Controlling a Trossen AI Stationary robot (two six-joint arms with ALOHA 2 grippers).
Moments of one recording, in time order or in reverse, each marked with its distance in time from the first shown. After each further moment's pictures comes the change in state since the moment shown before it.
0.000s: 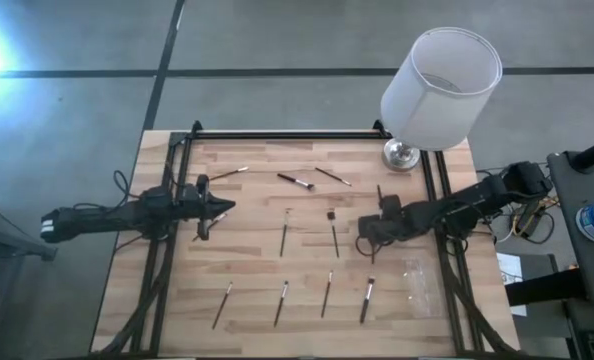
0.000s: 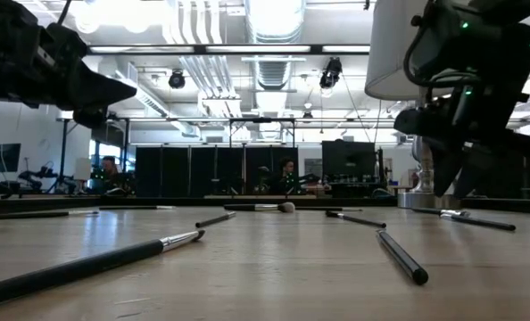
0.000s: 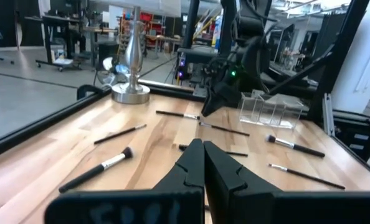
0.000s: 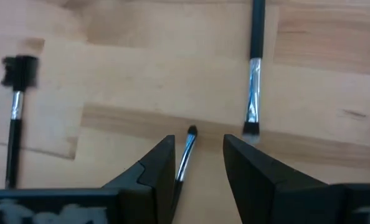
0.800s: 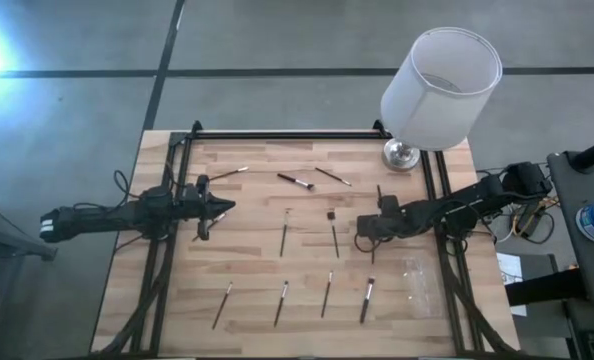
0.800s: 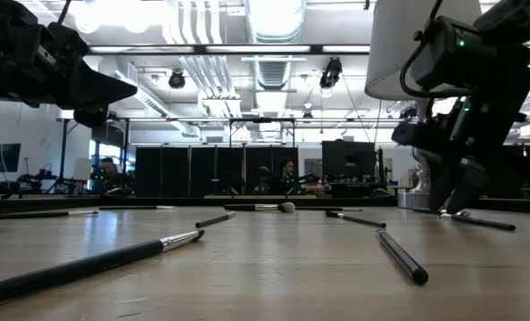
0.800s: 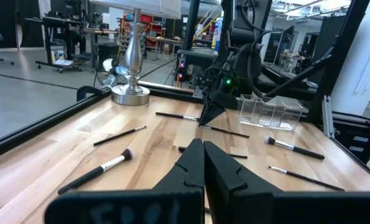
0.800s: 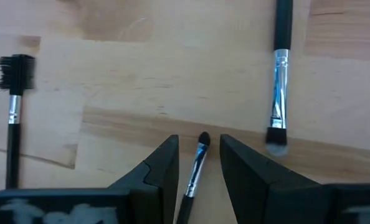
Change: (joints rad) left arm 0.000 0.008 -0.001 0.019 -0.001 -0.004; right arm -0.040 0.003 -0.101 0.201 -0.039 -0.036
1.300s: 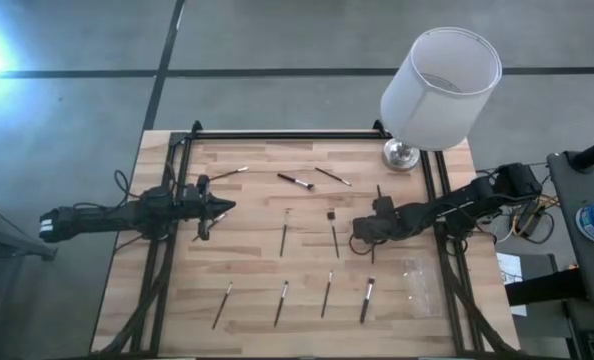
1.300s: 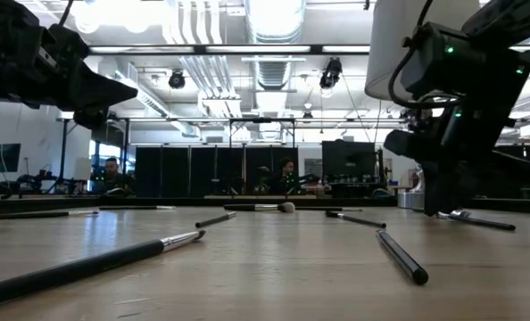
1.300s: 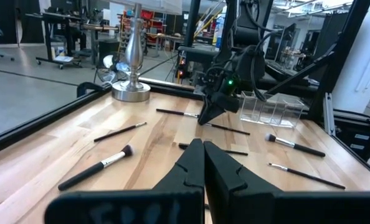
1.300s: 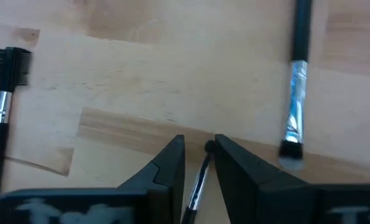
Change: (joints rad) left arm 0.000 0.014 0.000 -0.002 -0.001 -0.008; right arm 0.001 0.140 0.058 0.012 0.028 -0.063
